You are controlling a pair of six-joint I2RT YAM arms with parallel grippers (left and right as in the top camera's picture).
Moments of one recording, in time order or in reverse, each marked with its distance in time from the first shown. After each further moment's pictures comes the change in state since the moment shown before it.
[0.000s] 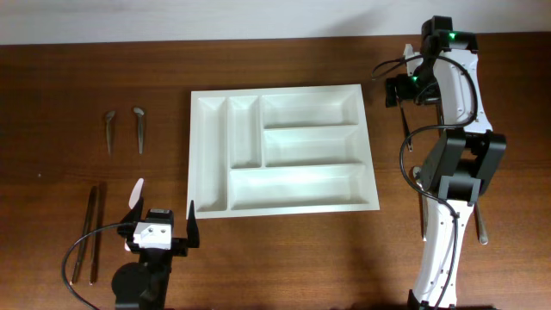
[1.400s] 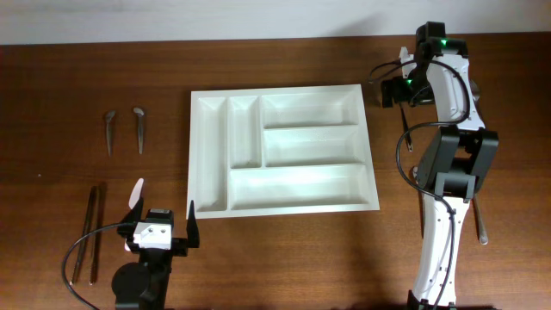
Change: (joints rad) left arm 0.000 0.000 0.000 0.000 0.000 0.000; right arm 0.003 0.067 0.000 0.098 0.006 -0.001
